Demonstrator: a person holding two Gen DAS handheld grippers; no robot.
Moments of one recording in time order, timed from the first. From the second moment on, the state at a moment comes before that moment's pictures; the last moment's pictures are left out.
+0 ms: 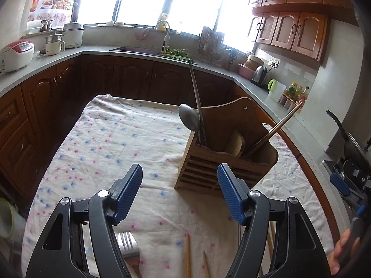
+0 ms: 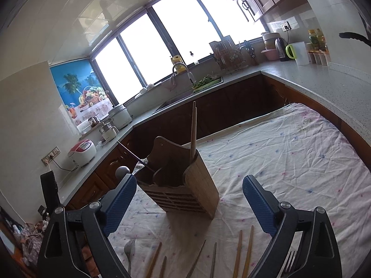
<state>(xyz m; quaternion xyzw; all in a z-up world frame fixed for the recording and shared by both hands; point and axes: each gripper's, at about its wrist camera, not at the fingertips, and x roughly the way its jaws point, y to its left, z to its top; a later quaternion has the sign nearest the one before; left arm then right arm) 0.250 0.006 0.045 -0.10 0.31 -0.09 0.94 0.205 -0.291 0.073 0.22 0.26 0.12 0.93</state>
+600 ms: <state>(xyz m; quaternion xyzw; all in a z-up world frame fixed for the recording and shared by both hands) 0.168 0.025 0.008 -0.12 0.36 -0.08 0.92 0.140 -0.284 0.026 0.18 0.32 0.10 0.92</state>
